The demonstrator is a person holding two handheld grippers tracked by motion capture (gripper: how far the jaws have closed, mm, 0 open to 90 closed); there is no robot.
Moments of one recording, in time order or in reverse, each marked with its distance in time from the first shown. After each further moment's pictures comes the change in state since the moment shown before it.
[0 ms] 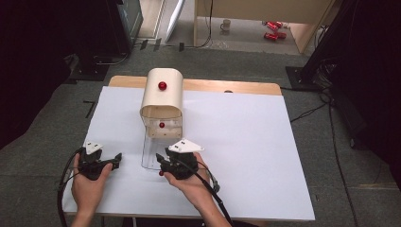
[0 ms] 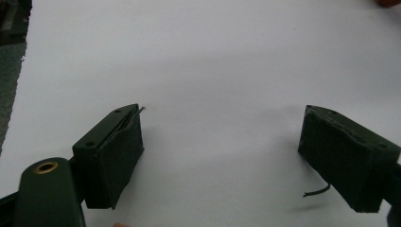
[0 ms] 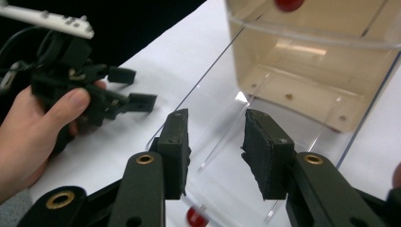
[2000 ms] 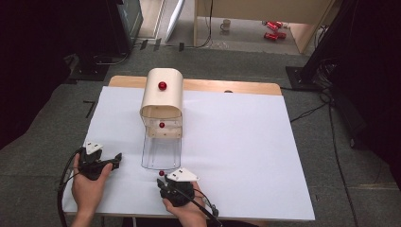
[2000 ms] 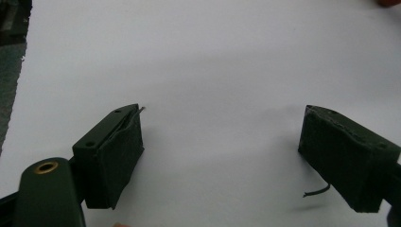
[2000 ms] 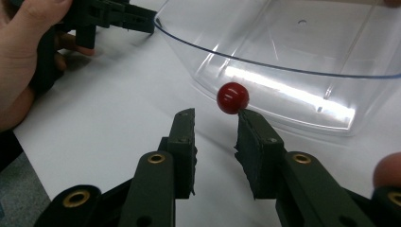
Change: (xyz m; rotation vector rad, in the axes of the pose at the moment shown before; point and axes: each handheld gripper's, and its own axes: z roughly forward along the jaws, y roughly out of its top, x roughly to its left) left arm 0.000 0.000 0.000 0.000 0.001 0.002; right arm 0.019 -0.082 0.015 0.070 -0.036 0.086
